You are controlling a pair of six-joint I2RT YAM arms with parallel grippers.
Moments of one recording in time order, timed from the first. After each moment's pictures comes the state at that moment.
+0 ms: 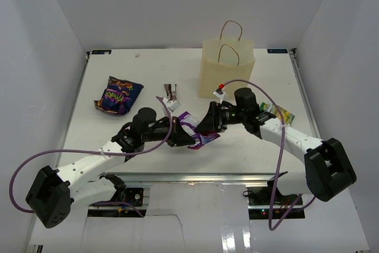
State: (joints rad) left arm -0.72 1.04 0.58 0.13 0.58 -0.69; right arm 0.55 1.33 0.76 0.03 -0.86 0.71
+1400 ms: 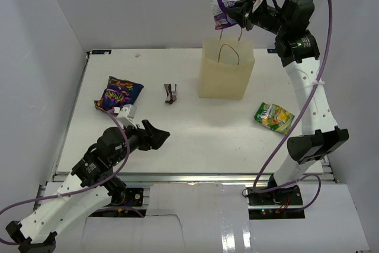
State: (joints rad) left arm -0.74 0.48 0.59 -0.39 -0.04 -0.69; right arm 0.27 1.67 2.12 -0.30 -0.75 -0.34
